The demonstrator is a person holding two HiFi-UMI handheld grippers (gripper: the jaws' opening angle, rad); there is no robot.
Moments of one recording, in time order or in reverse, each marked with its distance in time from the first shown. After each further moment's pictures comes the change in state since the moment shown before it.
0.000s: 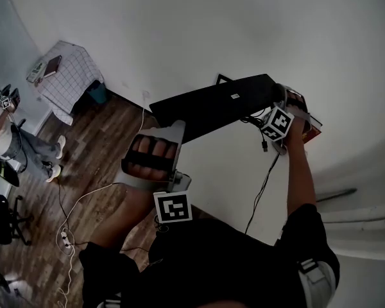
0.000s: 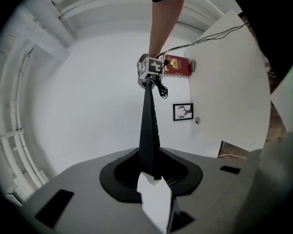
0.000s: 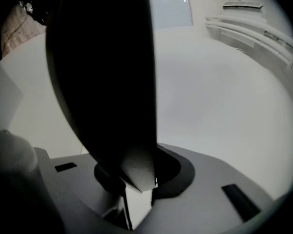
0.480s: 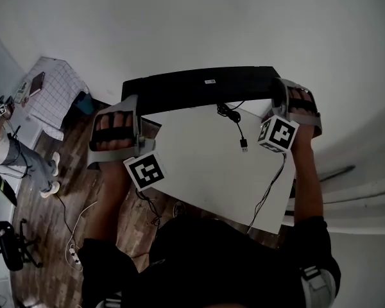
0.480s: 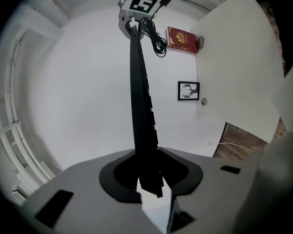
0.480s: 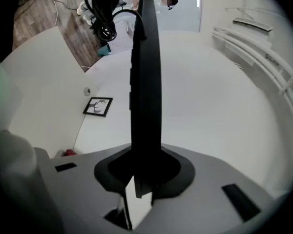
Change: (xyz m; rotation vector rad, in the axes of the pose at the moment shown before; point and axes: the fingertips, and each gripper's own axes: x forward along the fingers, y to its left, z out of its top) left arm 0.098 -0.009 -0.089 0.015 0.207 -0.015; right arm -0.064 -0.038 0.002 -0.174 0.057 -0.137
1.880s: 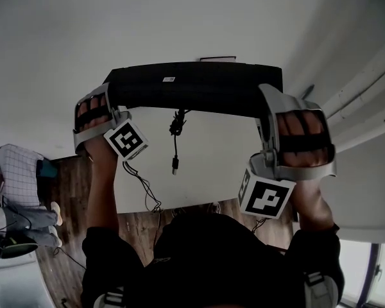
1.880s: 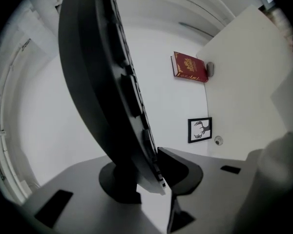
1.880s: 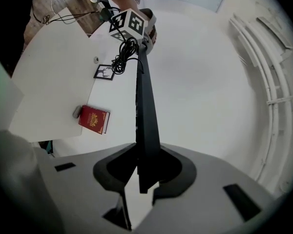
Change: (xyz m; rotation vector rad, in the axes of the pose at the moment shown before) left arm 0.071 0.044 0.198 -0.071 -0.366 -0.026; right arm -0.234 -0.086 -0.080 -0.146 0.474 -0.023
